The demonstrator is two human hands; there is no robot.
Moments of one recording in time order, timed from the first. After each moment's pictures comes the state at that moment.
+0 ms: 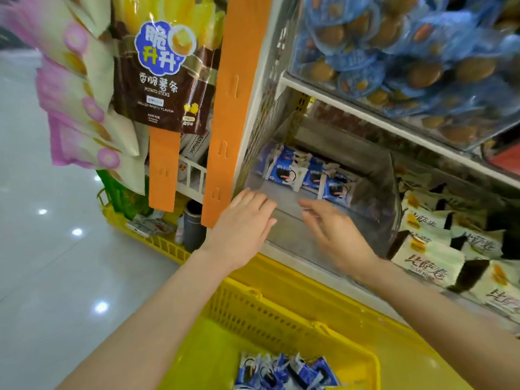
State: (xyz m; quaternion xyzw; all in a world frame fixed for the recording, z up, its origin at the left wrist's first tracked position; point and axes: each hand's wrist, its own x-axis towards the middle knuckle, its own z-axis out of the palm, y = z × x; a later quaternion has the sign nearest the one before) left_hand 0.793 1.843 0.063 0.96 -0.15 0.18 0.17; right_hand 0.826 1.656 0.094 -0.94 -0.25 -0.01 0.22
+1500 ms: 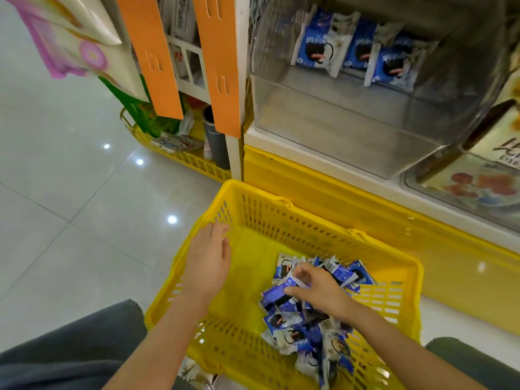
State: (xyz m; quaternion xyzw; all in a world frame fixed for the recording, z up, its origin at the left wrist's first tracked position) left_hand 0.655 1.855 -0.108 0.95 0.15 0.01 0.27; right_hand 0.684 1.618 -0.140 -0.82 -0.09 0.39 0.41
